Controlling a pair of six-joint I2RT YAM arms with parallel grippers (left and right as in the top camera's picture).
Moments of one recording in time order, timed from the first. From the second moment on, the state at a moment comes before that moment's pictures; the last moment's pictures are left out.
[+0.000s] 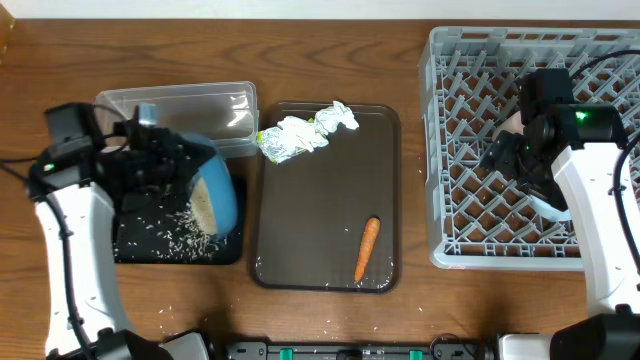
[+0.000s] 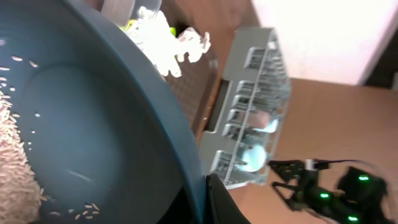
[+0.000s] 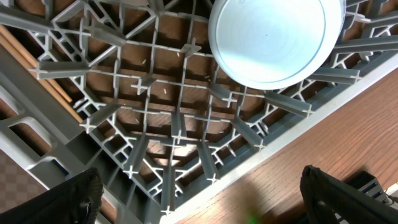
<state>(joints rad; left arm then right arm) 0.39 1.40 1.20 -1.02 0.96 -0.39 0.02 1.54 1.41 -1.31 0.23 0.64</state>
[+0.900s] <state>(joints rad) 0.60 1.42 1.18 -1.20 1.23 -0.15 0.02 1.54 1.41 -1.31 0.23 0.64</state>
